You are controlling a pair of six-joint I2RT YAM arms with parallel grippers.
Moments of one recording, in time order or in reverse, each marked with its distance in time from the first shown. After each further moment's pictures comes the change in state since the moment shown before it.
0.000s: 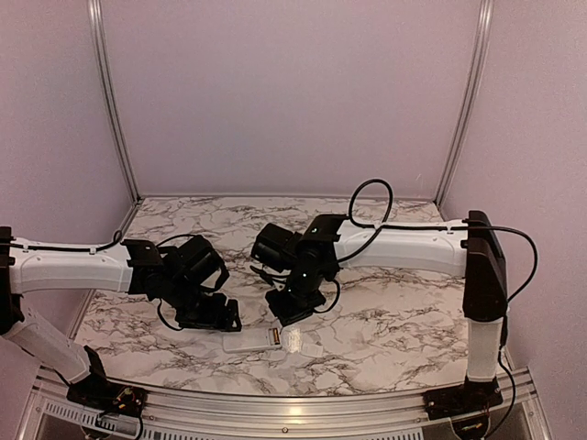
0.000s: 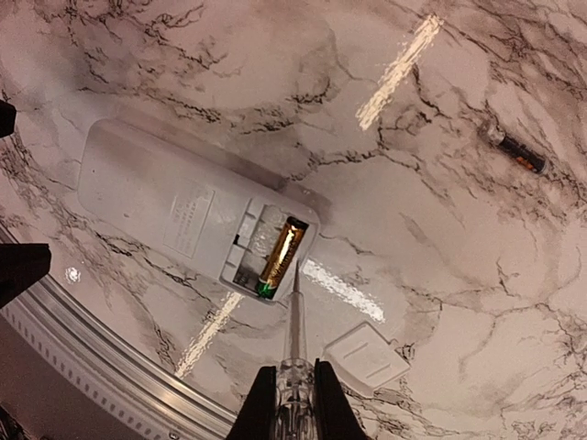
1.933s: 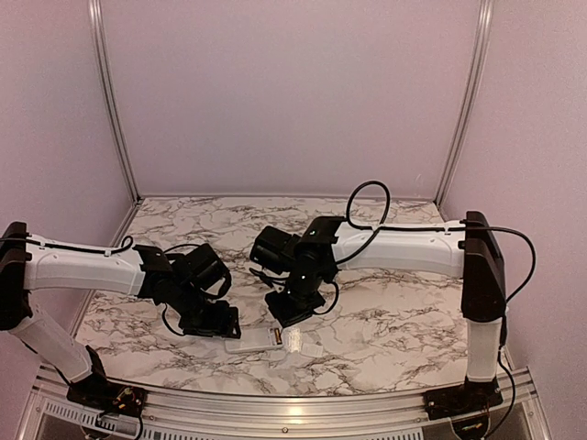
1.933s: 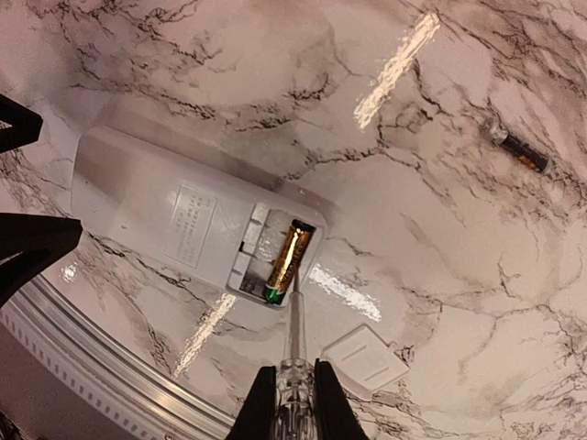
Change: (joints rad) left arm 0.007 0.068 -0.026 0.040 0.032 -0.018; right arm 0.000 0.010 0.002 -0.002 0.016 -0.005
